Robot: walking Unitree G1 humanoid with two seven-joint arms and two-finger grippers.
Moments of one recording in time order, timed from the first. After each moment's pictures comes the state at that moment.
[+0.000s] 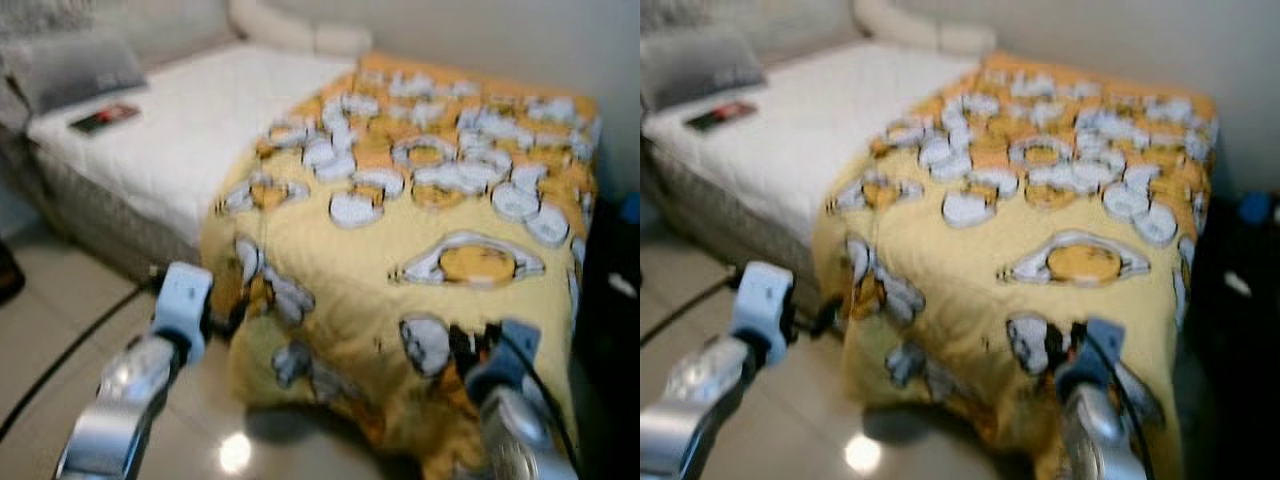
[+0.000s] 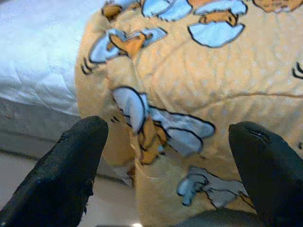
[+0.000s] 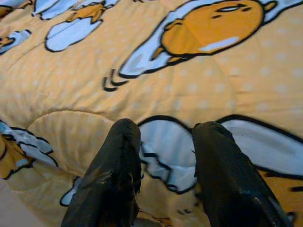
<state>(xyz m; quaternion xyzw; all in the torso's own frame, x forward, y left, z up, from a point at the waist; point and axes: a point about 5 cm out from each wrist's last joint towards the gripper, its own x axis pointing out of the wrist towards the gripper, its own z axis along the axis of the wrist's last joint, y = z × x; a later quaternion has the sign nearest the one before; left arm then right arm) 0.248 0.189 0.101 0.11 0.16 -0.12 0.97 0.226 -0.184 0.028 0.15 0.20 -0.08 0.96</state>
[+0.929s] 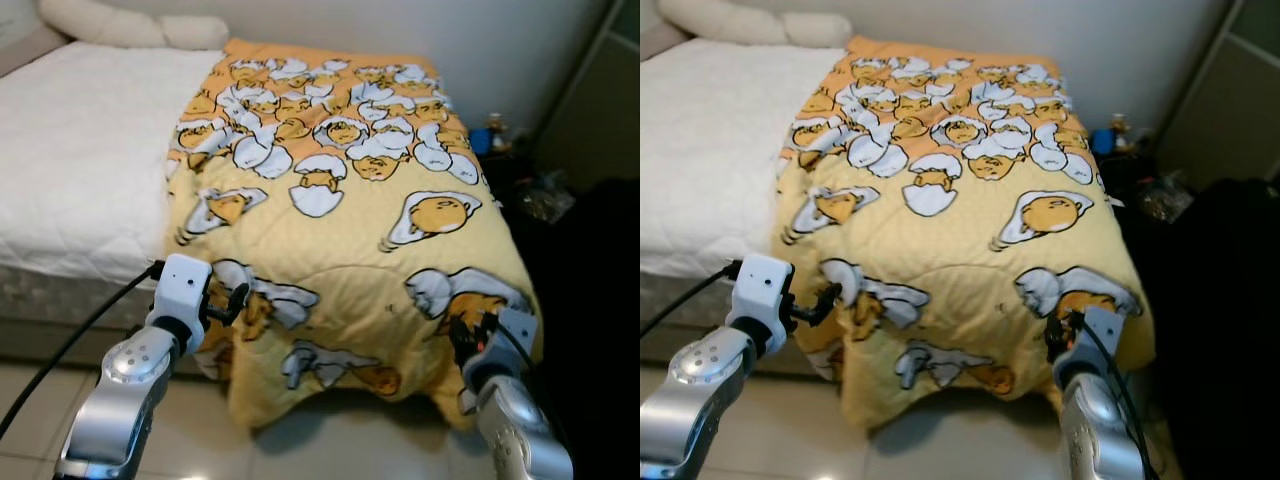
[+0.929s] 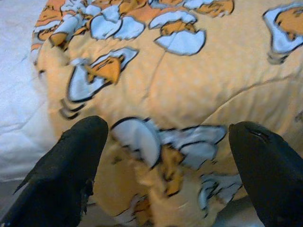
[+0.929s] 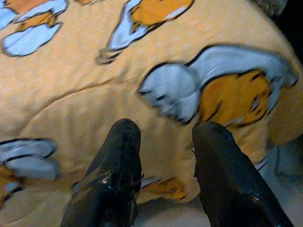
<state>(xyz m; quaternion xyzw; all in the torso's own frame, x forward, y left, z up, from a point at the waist) 0.256 0.194 0.105 0.11 0.15 -0.11 0.98 0.240 -0.182 0.028 0.15 0.20 -0.08 0.97</state>
